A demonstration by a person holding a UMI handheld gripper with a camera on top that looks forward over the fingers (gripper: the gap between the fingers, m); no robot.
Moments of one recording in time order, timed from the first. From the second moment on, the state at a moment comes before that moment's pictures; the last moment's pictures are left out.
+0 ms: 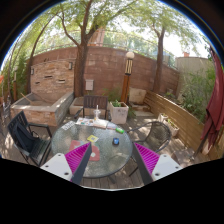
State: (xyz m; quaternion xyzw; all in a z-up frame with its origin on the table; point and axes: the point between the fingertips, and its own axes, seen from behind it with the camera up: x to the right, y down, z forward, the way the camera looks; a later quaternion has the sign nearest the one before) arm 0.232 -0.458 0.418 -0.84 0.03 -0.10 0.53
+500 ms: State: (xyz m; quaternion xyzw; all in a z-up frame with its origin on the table) arm 0.310 -0.329 0.172 -0.90 0.03 -0.07 0.43
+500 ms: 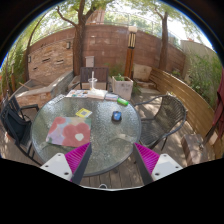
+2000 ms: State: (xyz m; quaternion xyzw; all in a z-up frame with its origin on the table) arm 0.208 -0.076 0.202 -0.83 0.04 -0.02 0.55
